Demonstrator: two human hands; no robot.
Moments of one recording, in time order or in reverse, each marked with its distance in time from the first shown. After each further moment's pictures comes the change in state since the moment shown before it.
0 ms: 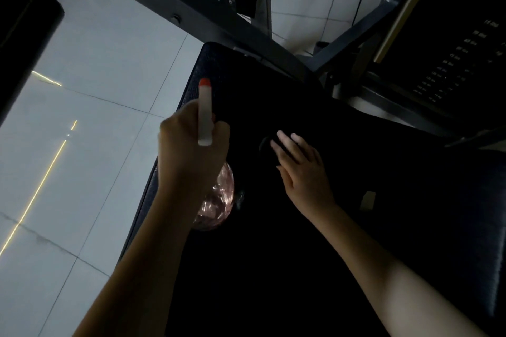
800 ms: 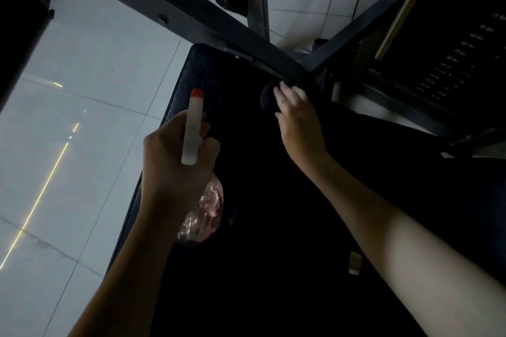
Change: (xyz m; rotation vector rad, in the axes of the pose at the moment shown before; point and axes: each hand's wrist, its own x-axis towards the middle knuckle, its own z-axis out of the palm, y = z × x) left_hand 0.003 -0.011 0.007 0.011 -0.079 0.052; right_hand 0.093 0.029 -0.008 0.116 0.092 0.102
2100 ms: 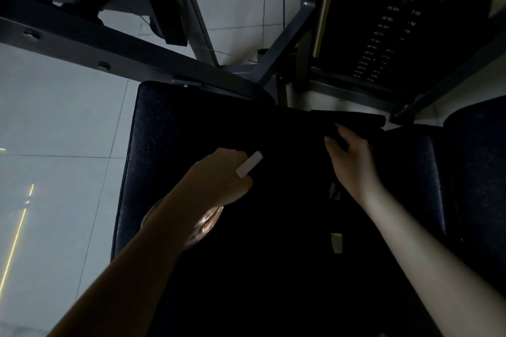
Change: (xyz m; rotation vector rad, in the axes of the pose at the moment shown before) left_hand 0.033 0.022 0.061 0.462 -1.021 0.132; right_hand -0.098 0.028 -0.109 0.612 0.221 0.729
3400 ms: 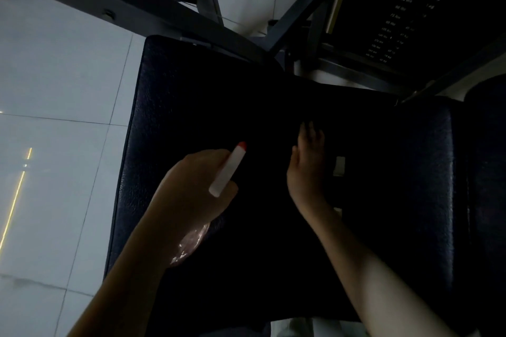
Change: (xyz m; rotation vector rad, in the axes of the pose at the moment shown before) left_hand -0.079 -0.029 0.038 -0.178 0.288 0.111; right_hand -0.046 0.050 0.085 -0.500 0.044 -0.144
